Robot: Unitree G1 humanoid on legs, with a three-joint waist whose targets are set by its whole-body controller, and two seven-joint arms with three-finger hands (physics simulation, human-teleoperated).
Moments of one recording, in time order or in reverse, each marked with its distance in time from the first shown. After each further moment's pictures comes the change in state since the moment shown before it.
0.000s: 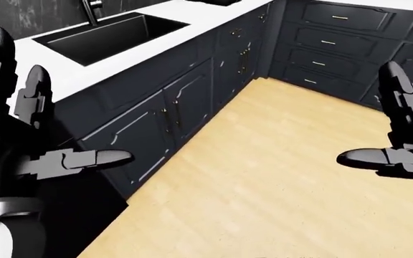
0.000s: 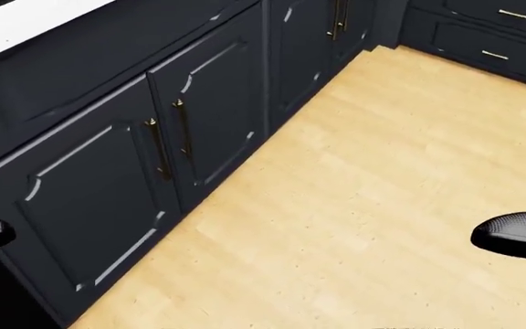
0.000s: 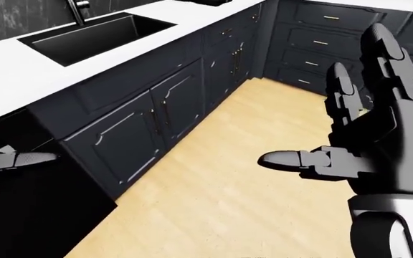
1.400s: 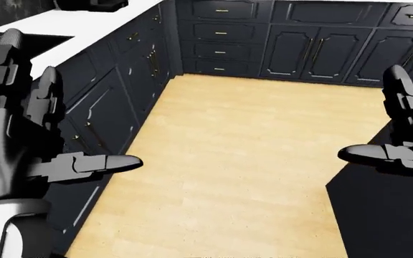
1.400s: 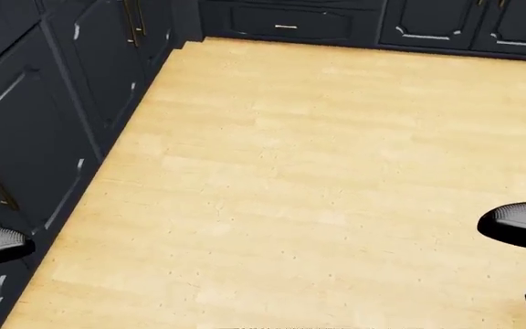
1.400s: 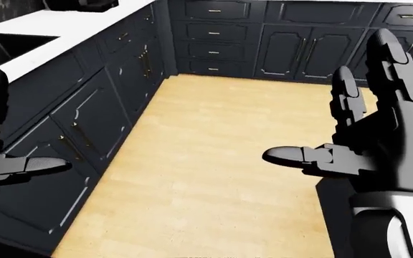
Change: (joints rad) left arm 0.001 -0.008 -0.042 -0.012 0.028 -0.007 -0.026; right arm -0.003 0.042 -0.009 0.011 -0.057 0.033 0.017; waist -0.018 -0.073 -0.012
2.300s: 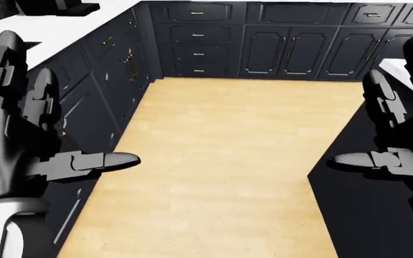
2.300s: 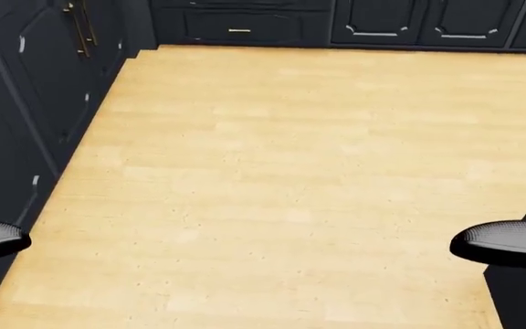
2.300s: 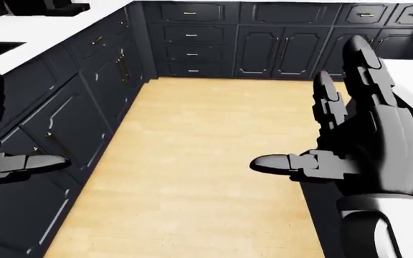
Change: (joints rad) left arm 0.007 -0.002 -0.001 0.007 0.022 0.001 0.007; right arm -0.001 0.019 0.047 -0.015 0.028 0.002 0.004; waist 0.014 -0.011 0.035
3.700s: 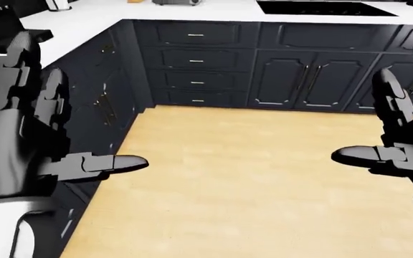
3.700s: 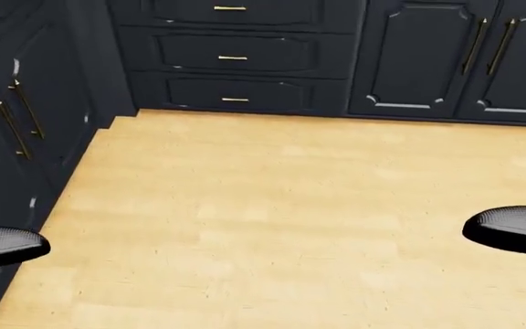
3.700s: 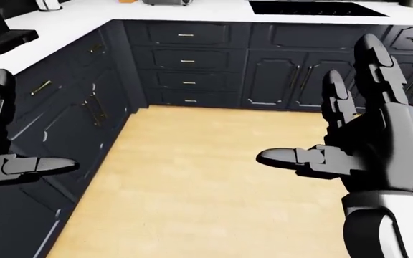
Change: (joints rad) left arm -0.023 -0.033 -0.044 -0.012 0.058 0.024 -0.039; right arm -0.026 0.016 -0.034 0.009 -0.014 0.044 -0.011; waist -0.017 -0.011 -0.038
